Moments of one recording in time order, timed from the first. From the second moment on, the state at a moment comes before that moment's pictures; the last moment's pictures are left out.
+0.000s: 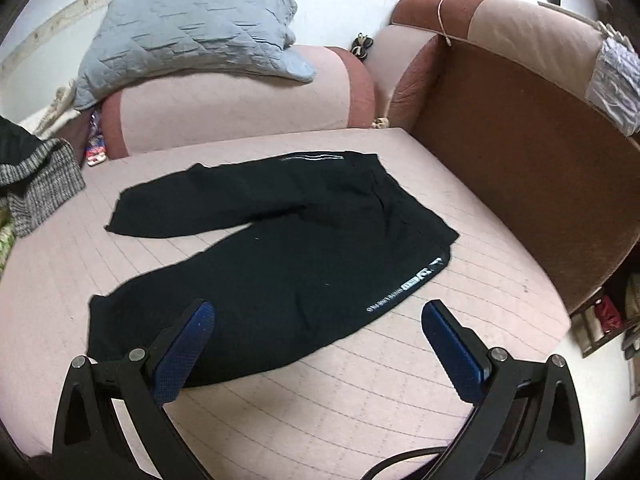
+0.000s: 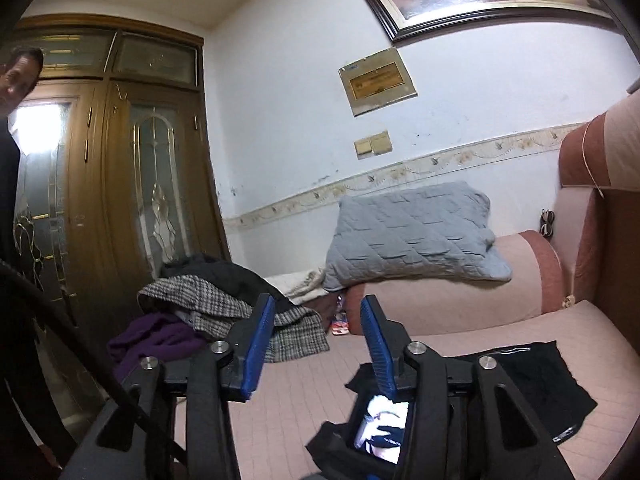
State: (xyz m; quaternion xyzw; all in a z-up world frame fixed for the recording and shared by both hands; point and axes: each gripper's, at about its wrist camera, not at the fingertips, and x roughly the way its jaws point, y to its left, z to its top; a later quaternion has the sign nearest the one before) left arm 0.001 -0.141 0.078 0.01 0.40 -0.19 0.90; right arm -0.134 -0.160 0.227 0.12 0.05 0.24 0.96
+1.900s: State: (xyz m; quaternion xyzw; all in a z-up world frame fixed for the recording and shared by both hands) left arm 0.058 0.005 0.006 -0.06 0.41 -0.01 0.91; right arm 0.011 -0.258 0.016 0.13 0.39 0.03 0.91
